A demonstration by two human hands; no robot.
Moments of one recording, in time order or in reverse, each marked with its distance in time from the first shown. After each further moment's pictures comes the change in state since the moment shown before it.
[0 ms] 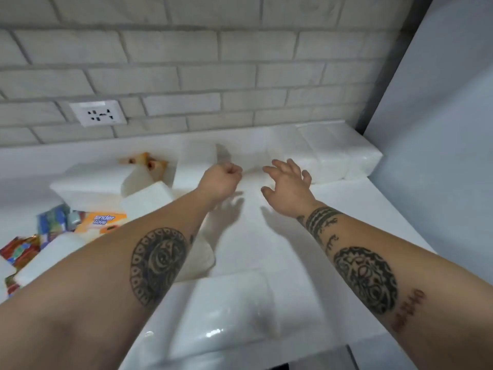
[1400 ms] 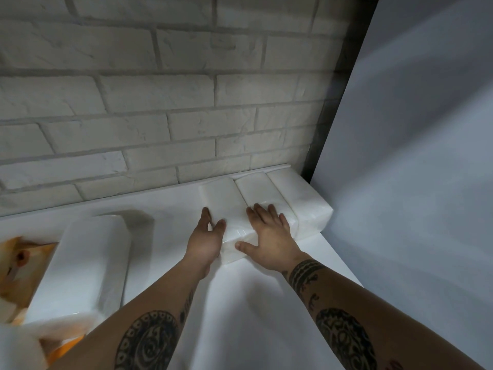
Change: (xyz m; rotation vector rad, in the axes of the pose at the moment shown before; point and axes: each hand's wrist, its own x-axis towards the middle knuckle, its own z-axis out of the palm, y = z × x) left_hand 0.151 0.036 0.165 -0.477 -0.136 -0.204; right_hand 0.107 0.170 -0.011 -0.030 0.011 0.018
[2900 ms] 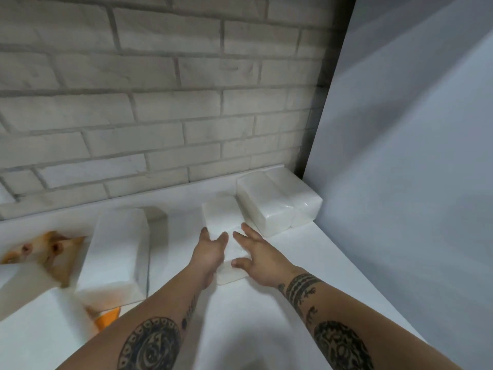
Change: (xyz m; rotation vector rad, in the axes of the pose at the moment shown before) left_hand -0.077 -0.013 -0.030 0.047 -0.017 -0.084; right_hand -0.088 -0.069 0.000 0.358 -0.190 0.029
